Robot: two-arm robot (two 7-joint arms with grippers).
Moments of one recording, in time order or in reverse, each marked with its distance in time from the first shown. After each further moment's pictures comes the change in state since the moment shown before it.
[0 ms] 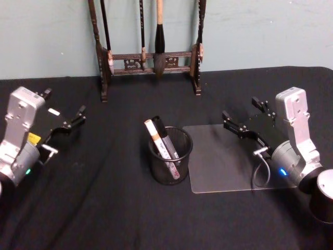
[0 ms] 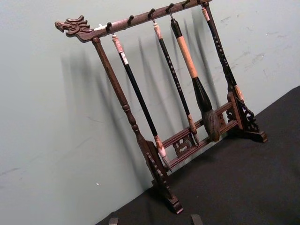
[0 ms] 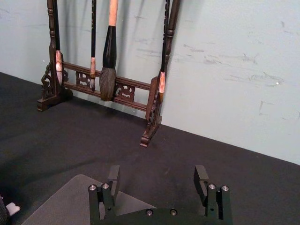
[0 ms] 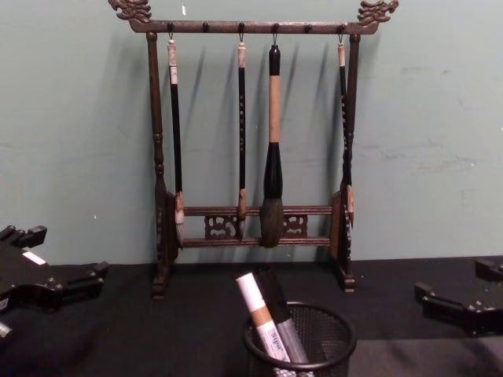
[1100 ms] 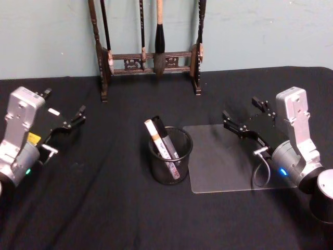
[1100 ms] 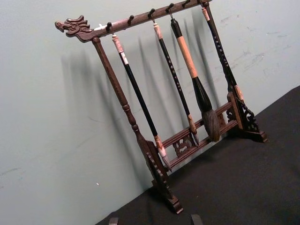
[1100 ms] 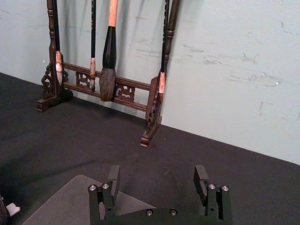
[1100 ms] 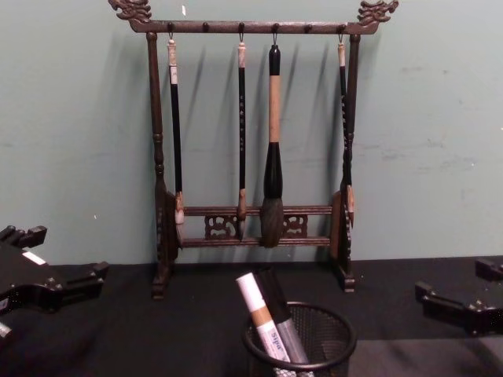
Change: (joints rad) left arm 0.000 0.000 0.000 0.000 0.000 0.000 0.000; right arm 0.000 0.001 0.000 -0.002 0.003 0.001 0.000
